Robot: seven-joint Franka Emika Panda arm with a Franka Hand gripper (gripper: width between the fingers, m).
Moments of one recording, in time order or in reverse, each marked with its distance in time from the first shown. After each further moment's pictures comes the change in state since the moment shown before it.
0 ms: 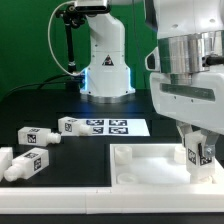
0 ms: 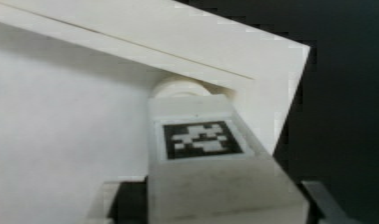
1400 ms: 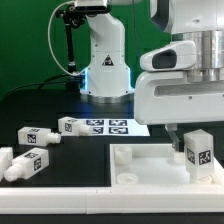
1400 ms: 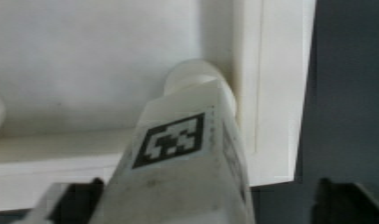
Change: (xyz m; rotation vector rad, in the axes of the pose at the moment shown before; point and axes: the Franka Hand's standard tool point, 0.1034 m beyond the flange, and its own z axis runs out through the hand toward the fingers) arm -0.009 -0.004 -0.002 -0.052 0.041 -1.167
